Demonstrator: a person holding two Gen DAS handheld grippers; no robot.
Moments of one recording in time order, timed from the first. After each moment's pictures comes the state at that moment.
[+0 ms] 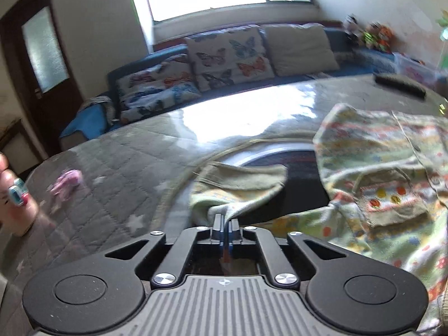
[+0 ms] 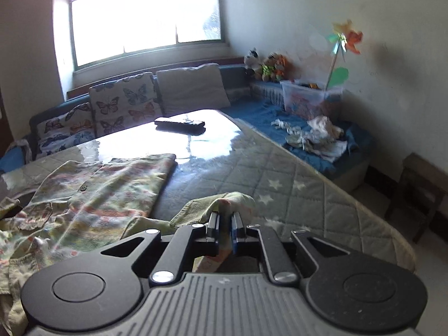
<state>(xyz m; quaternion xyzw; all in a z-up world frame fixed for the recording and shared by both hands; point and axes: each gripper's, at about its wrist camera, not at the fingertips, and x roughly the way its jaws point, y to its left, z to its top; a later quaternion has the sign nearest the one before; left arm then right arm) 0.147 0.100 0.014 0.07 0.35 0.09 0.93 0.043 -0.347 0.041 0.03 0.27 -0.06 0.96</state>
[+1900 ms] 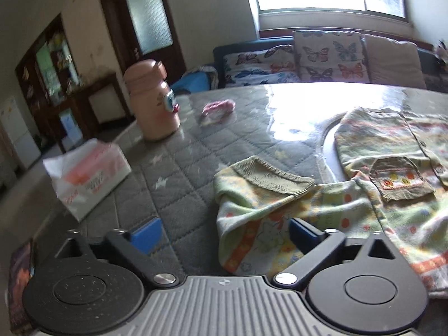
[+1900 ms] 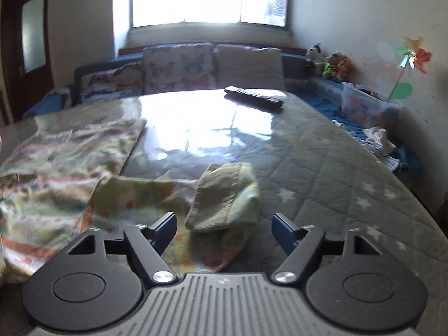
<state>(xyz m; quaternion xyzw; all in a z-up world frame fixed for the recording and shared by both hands) -0.005 0.183 0.013 0.04 0.34 0.26 0.90 0.104 -0.271 -0.007 -0.06 0.33 0.05 0.94</state>
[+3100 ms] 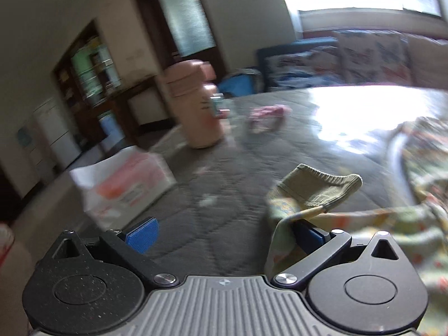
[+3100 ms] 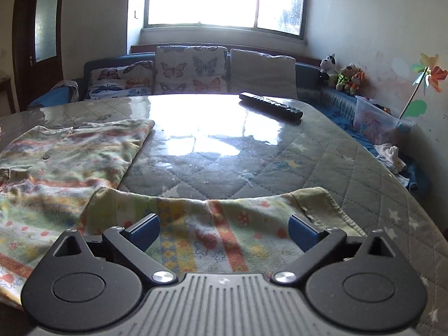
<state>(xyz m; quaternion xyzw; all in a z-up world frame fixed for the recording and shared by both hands) 0.013 0.240 0.009 0.02 0.32 0.39 0.86 0.130 -0.260 -0.013 -0.05 0.31 0.07 0.95</state>
